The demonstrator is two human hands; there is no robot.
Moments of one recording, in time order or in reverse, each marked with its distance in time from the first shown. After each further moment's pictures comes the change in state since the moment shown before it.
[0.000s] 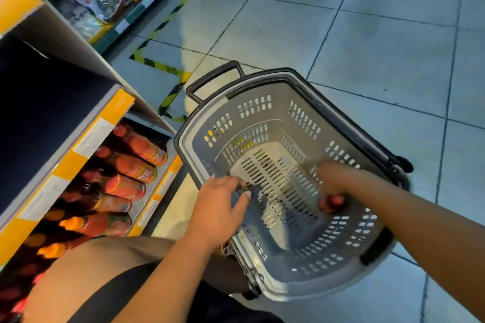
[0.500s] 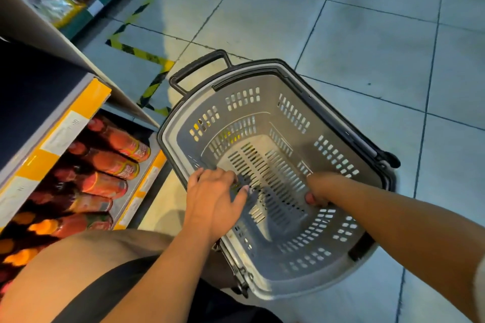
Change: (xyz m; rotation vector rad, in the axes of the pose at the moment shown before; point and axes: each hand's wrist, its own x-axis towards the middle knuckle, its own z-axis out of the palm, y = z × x) left_hand 0.021 0.004 0.019 0.301 0.010 0.011; right_hand 0.018 -0.005 0.032 -0.207 -0.195 0.074
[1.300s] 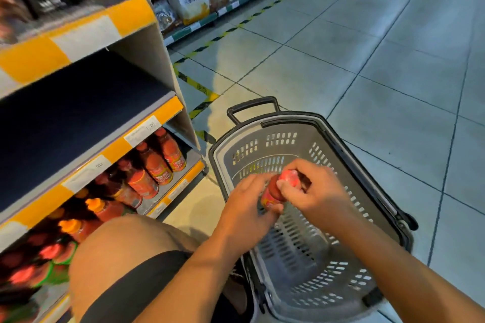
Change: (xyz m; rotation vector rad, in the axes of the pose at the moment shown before) left_hand -0.030 0.005 -0.060 -0.716 0.208 0.087; right_hand -0.205 -0.091 -0.103 0.829 0.956 -0.579
